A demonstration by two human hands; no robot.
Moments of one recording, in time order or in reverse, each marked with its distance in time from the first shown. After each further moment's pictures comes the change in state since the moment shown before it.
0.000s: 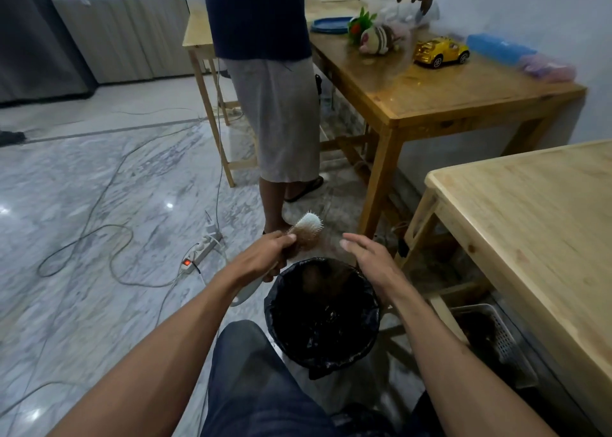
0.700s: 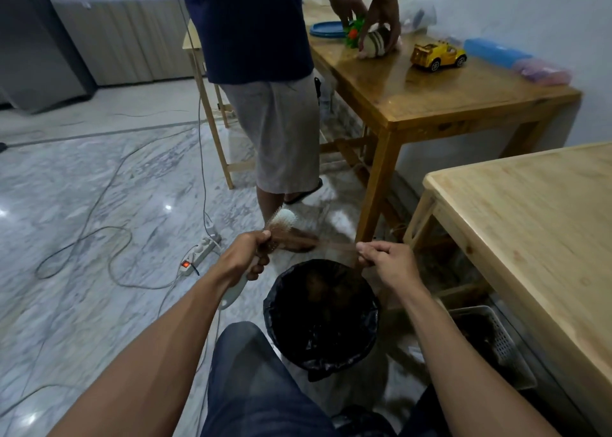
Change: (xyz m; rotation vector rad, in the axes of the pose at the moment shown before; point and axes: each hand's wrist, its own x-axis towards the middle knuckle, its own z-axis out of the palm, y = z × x) left_hand 0.000 -0.010 -0.023 -0.259 0.098 -0.113; right_hand -0.004 0.012 -0.018 0.111 0.252 -0.055
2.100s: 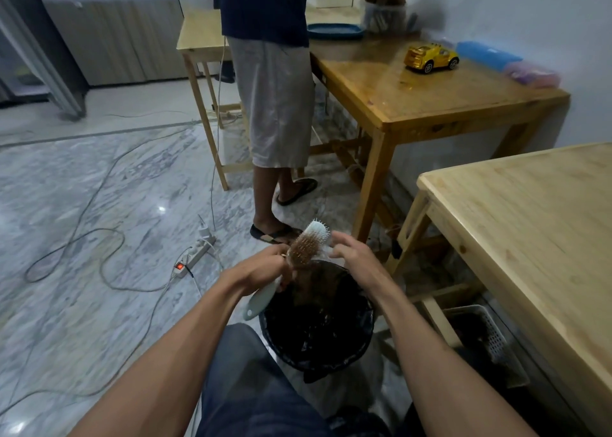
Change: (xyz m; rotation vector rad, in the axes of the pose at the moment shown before) left_hand -0.017 0.002 0.036 0.325 -0.259 0.089; right_hand -0.007 -0.017 0.029 -0.072 -0.349 0.003
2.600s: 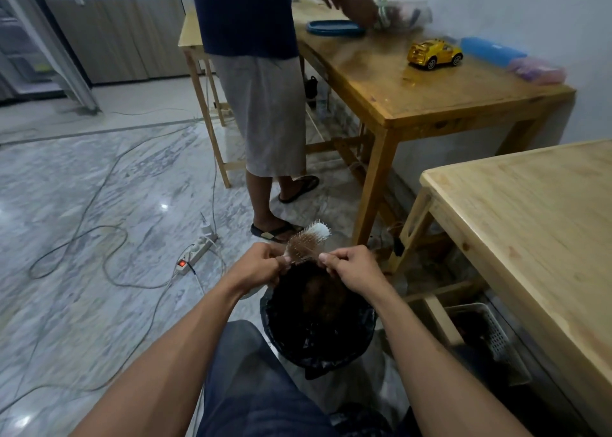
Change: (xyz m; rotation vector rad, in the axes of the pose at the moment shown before) left_hand 0.001 -0.018 -0.001 0.087 0.218 0.119; right_hand 0.002 0.013 0.014 -0.244 0.121 0.008
